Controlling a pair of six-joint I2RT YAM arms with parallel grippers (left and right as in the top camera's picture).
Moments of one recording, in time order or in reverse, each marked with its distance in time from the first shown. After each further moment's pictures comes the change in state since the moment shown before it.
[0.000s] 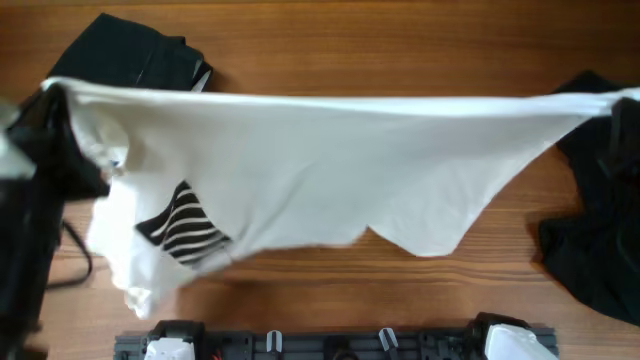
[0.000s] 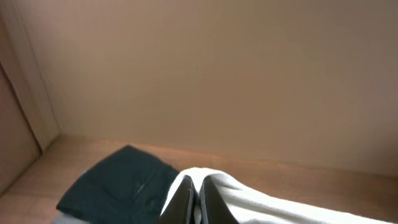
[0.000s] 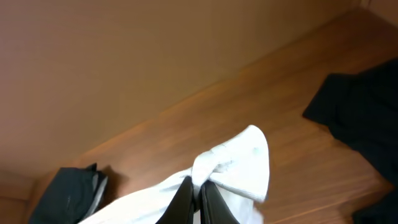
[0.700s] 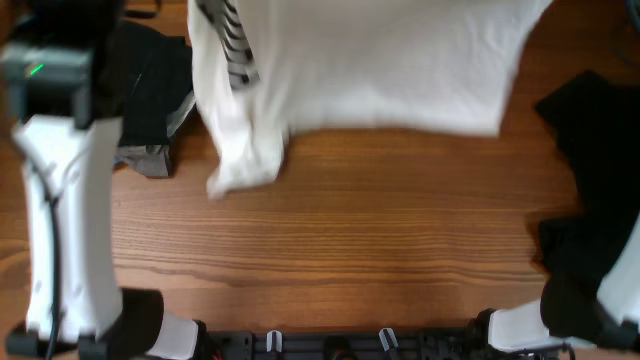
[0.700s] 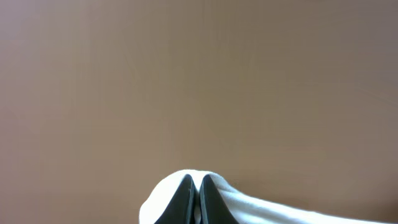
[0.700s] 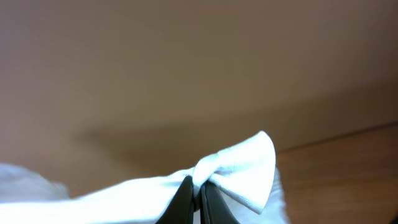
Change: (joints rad) left arm -0.055 0.611 0.348 0.567 0.153 0.101; right arm -0.046 0.379 0.060 0.557 -0.176 -0.088
